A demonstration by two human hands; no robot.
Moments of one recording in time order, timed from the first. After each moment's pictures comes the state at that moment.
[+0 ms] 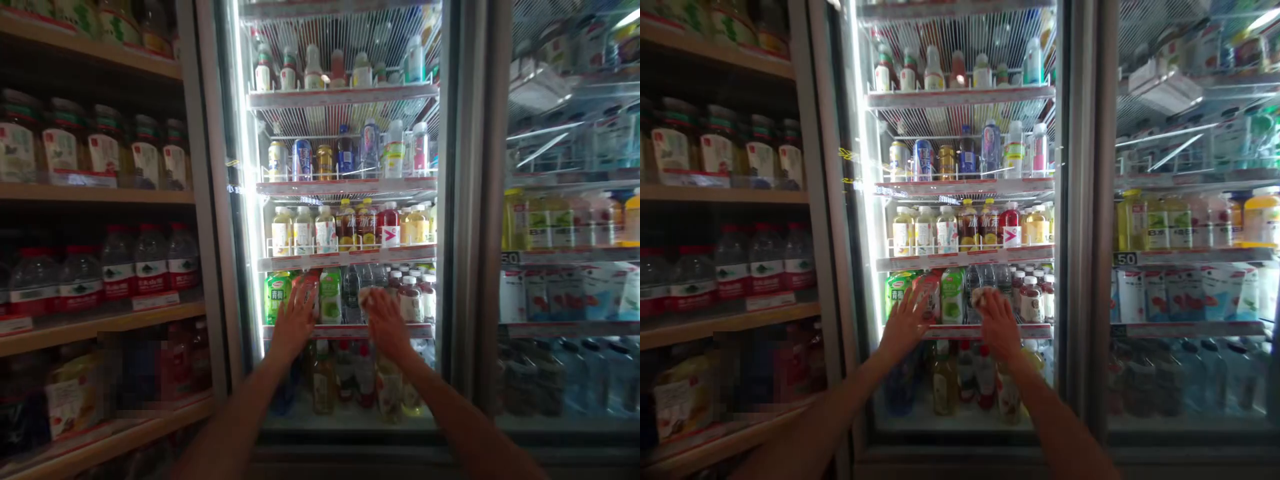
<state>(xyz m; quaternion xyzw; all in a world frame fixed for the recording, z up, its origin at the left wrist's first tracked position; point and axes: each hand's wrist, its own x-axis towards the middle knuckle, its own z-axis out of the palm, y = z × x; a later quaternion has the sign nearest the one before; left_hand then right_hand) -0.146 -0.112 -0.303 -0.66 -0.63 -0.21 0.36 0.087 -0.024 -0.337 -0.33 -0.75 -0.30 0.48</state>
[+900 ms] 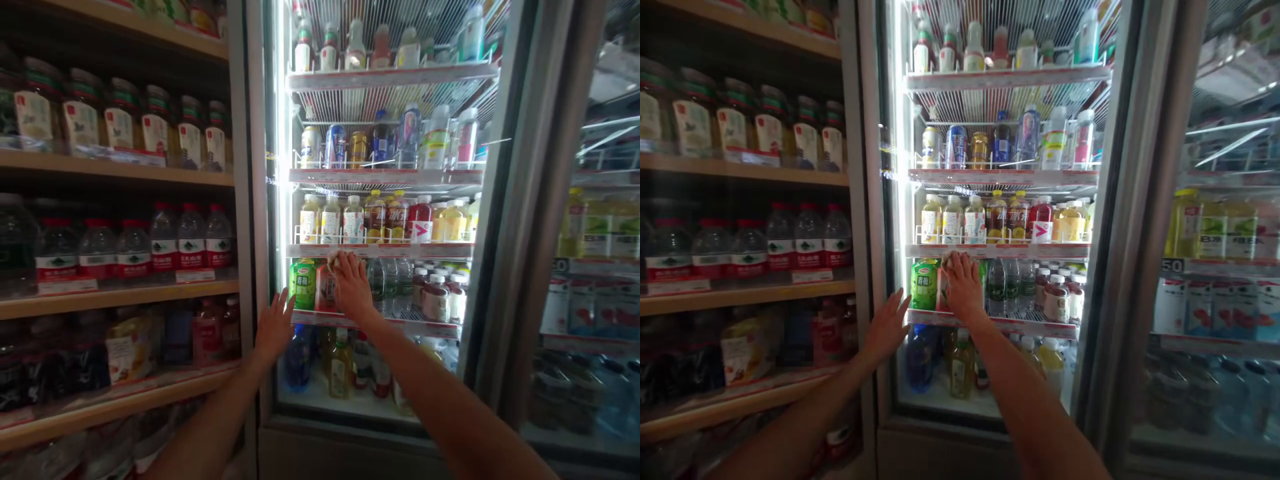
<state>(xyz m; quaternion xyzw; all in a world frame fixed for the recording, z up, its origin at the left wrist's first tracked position) -0.230 -0.157 -0.335 -0.59 -0.72 -0.21 0.30 -0.040 -0.061 -0.280 -0.29 -0.83 -0.25 0.41</state>
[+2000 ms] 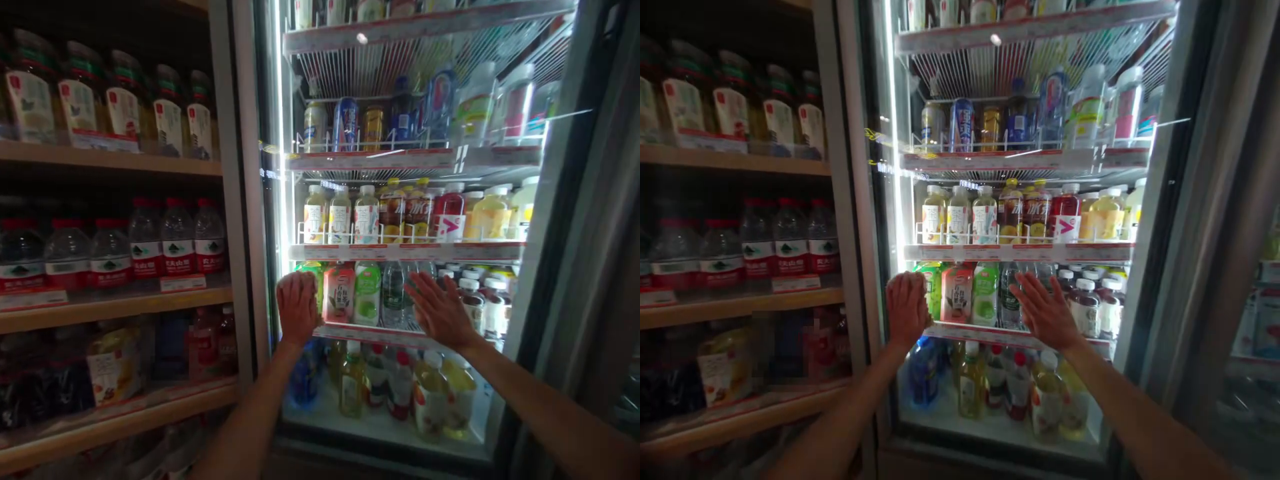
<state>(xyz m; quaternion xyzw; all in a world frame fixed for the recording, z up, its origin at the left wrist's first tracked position) -0.224 -0.068 -0.326 -0.51 -0.52 -0.43 0.54 0.089 0.012 -0.293 -0.18 -0.78 -0.43 0.42</state>
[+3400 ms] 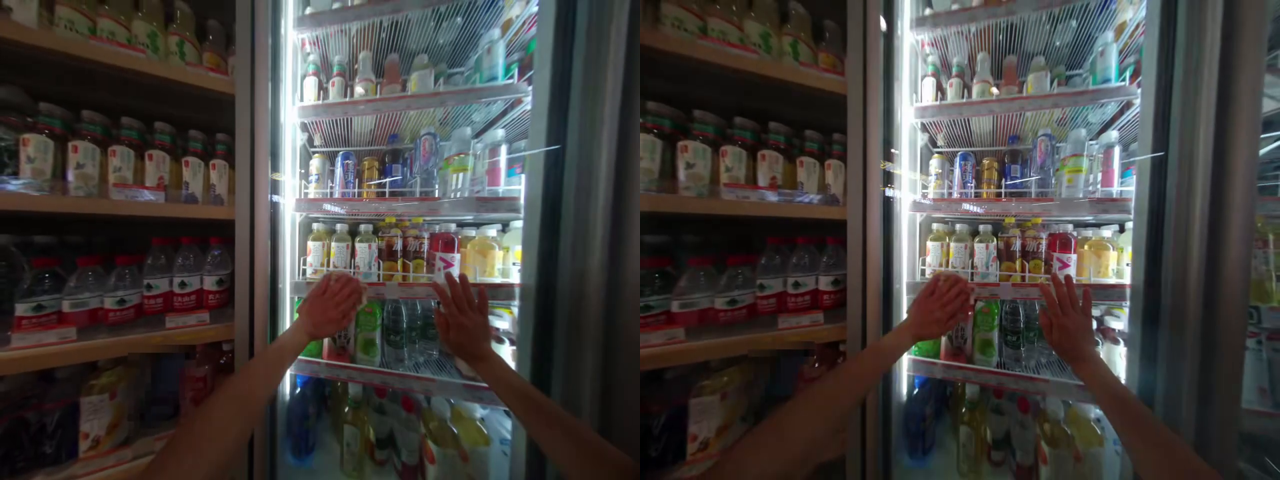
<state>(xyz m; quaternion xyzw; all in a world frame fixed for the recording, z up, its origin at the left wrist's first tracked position) -0.218 -0.059 -0.190 -0.71 -0.31 -0.26 0.57 0.098 0.018 -0.231 -0.27 -0.70 -0.38 0.54</state>
